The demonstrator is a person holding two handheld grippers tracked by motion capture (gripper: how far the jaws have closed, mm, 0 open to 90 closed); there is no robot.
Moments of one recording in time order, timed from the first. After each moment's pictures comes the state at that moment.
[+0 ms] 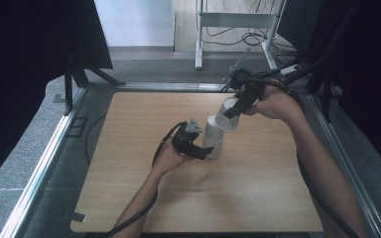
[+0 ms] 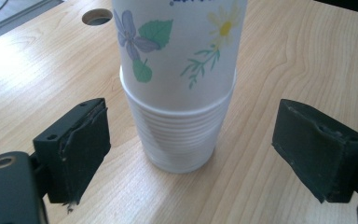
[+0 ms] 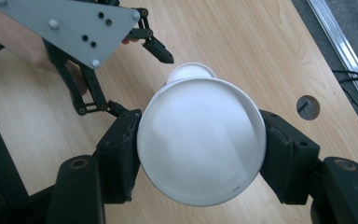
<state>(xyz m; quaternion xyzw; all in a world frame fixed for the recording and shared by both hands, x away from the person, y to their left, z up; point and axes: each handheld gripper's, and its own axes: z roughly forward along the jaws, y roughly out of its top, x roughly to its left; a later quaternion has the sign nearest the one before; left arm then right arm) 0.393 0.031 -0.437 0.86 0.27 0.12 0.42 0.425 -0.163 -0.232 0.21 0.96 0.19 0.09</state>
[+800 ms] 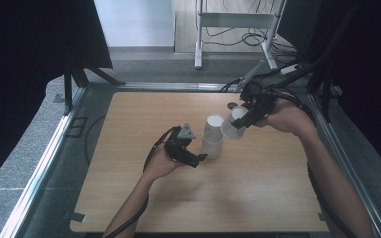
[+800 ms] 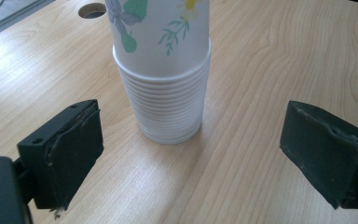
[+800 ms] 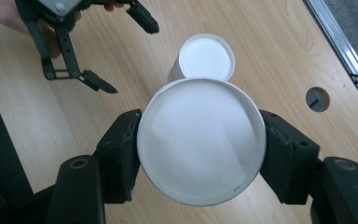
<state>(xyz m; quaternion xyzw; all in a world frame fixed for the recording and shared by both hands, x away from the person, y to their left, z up) 0.368 0.051 -0.429 0.87 0.25 0.12 0.41 0.403 -0.189 -0.249 0.21 0.95 0.21 0.09</state>
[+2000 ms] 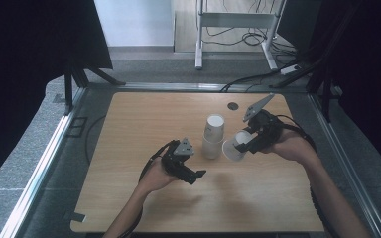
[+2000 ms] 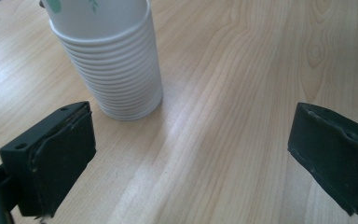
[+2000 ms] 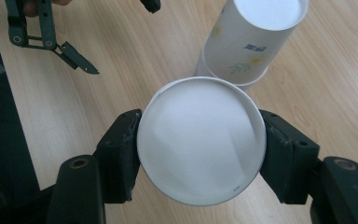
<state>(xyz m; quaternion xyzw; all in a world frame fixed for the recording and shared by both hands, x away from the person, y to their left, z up) 0.332 0.055 -0.443 0.88 0.21 0.11 0.42 0.370 -0.216 -0.311 0.19 0.95 0.26 0.06</state>
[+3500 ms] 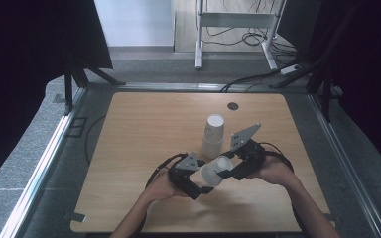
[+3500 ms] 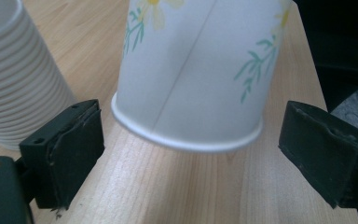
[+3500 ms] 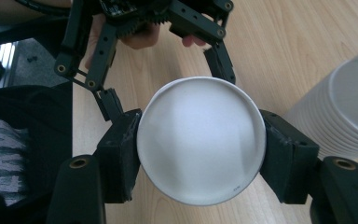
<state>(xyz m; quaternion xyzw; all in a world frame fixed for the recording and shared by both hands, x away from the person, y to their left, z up) 0.310 0.037 -0.465 0.87 0.12 0.03 0.47 0.335 -0.189 -0.374 0.10 0.93 0.35 0.00</state>
